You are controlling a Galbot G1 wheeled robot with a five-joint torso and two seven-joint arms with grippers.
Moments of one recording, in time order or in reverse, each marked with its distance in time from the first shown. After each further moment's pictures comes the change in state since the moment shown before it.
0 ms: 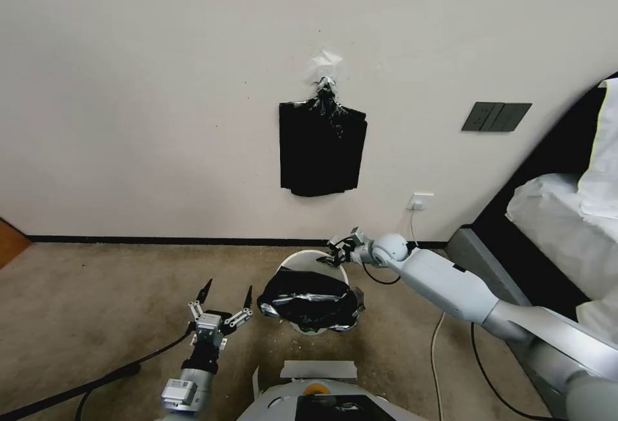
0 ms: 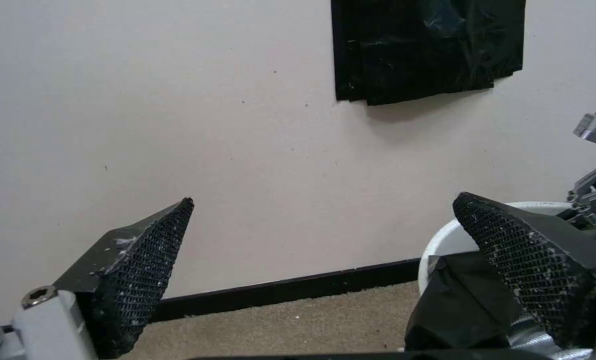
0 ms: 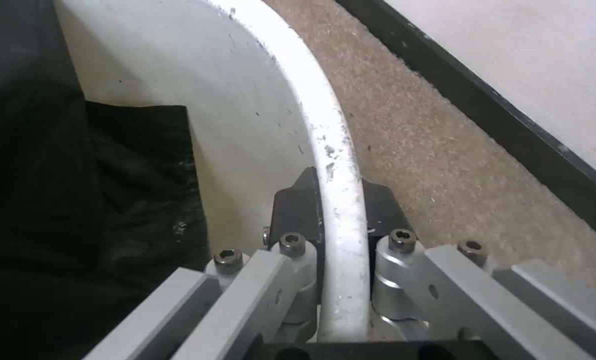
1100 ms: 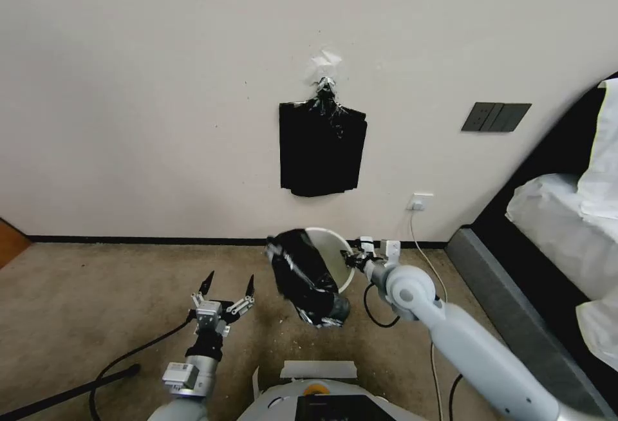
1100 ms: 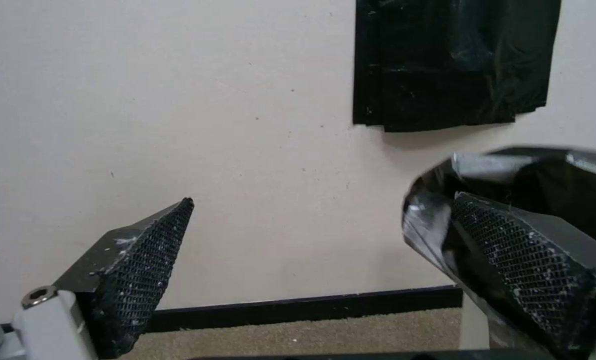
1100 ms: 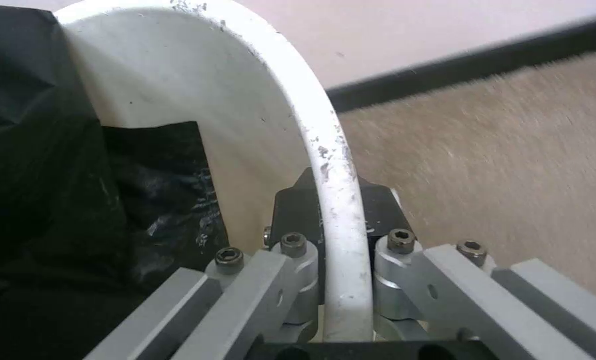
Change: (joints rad) left arm -0.074 0.030 -0.012 -0.043 -0.109 0.090 -0.029; right arm -0.700 0.228 0.572 0.564 0.360 0.048 1.179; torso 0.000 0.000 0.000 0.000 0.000
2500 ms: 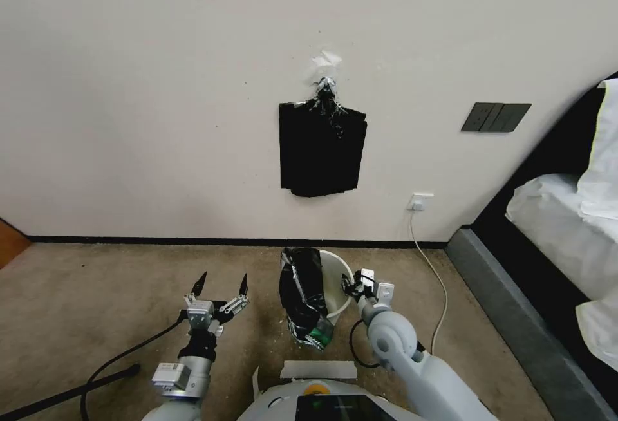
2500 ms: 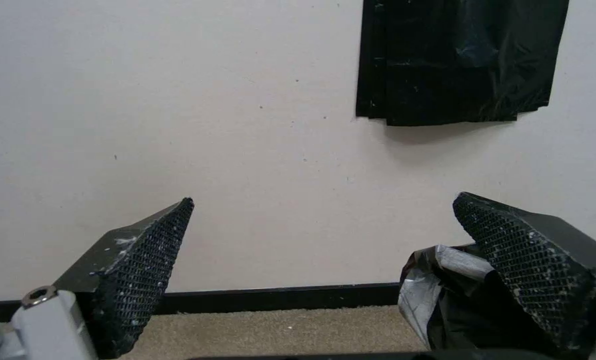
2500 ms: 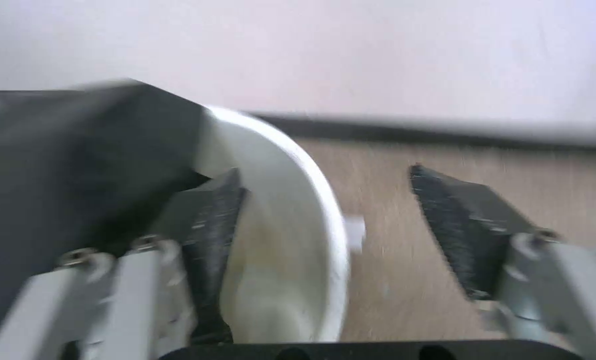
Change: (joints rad) left arm 0.031 -0.020 0.008 -0.006 -0.013 -0.008 0.000; right arm -0.153 -0.101 -0.022 0.161 -0.442 -0.072 -0.237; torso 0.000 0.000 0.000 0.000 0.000
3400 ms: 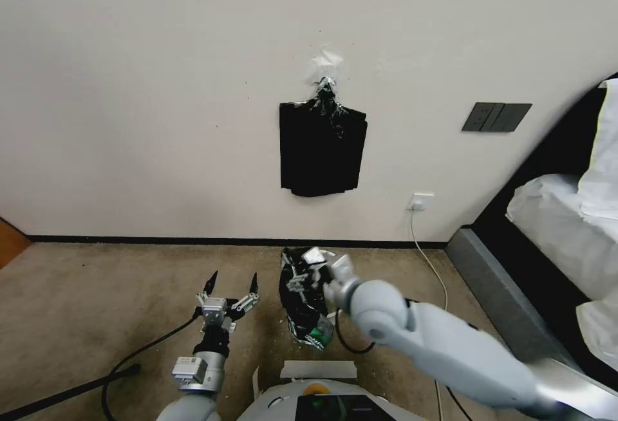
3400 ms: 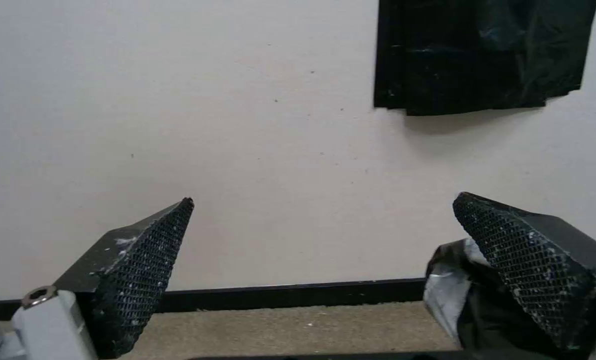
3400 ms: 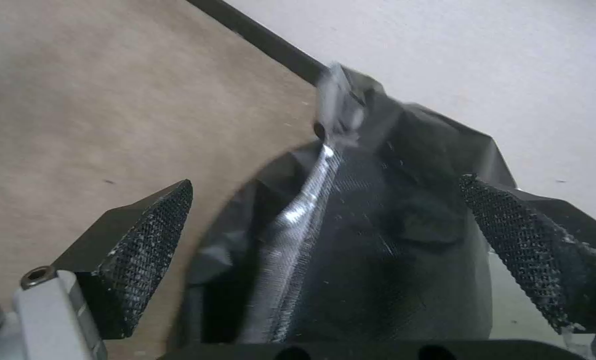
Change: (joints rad) left arm -0.039 -0.027 -0.011 0.027 0.036 0.029 -0.010; right arm 0.635 -0.002 -0.671 -0.120 0.157 -0.190 0.130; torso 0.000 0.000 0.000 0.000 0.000
